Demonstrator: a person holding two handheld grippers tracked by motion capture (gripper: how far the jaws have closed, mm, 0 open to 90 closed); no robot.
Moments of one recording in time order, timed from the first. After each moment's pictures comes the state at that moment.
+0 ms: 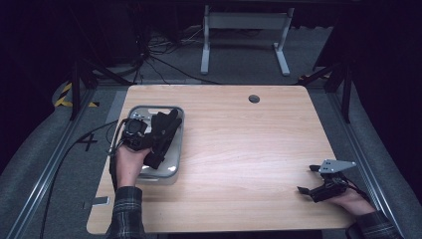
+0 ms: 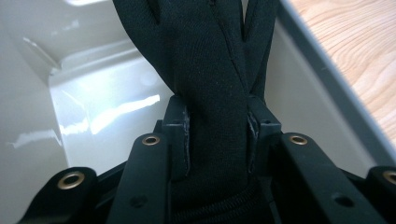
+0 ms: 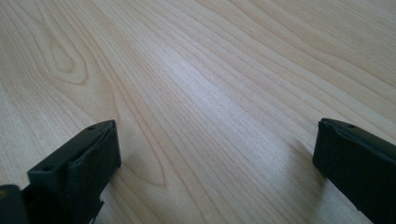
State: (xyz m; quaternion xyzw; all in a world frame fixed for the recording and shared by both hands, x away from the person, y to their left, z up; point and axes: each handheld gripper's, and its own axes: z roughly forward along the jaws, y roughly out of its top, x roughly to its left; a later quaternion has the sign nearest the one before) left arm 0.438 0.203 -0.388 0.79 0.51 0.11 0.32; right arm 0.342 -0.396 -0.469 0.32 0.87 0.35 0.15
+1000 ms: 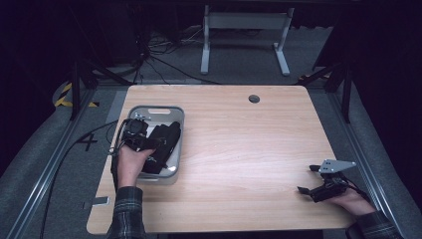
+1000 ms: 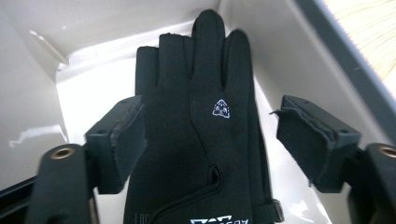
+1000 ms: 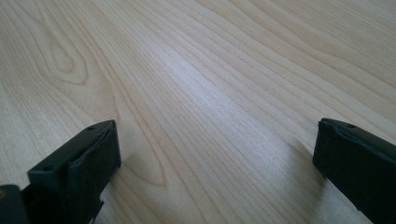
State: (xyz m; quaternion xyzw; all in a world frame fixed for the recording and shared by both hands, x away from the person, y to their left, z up) left arm 0.440 0.199 -0.390 0.78 0.52 0.13 0.32; right arm 0.342 -0.396 -0.469 0.32 0.87 0.35 0.15
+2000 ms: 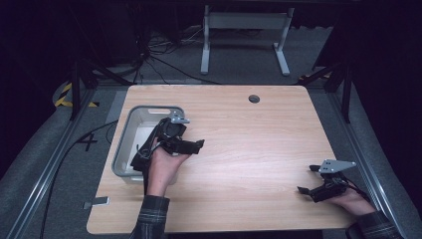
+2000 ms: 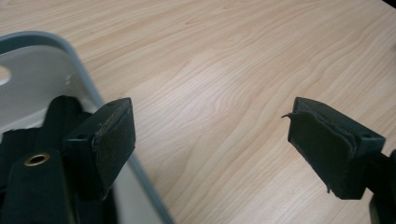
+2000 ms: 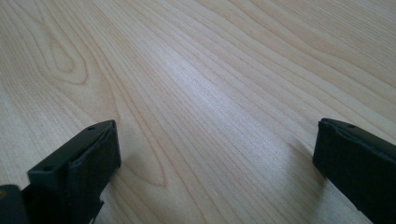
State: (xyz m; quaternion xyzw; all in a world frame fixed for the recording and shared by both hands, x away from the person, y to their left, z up) left arm 0.409 0.095 -0.360 0.81 0.41 0.12 0.39; right arm 0.342 -0.396 -0.469 0.32 0.87 0.35 0.15
